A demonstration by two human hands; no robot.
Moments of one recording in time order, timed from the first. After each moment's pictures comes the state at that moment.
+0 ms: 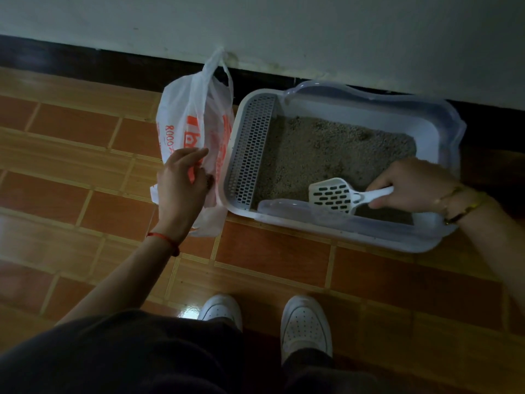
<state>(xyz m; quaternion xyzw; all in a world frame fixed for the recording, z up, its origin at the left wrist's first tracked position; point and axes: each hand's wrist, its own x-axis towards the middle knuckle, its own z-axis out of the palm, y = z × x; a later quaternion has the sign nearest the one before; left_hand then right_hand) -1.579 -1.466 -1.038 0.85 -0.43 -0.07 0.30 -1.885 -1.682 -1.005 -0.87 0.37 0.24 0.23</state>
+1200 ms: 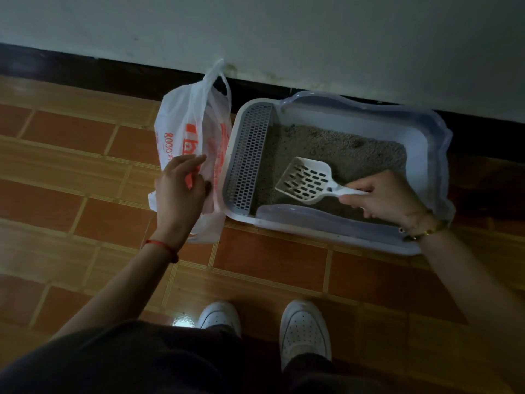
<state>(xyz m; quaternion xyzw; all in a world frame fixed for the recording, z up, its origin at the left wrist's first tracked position) -1.576 -1.463 -1.039 0.84 -0.43 -0.08 0.32 -1.870 -1.646 -1.025 -0.76 0.50 0.03 0.41</state>
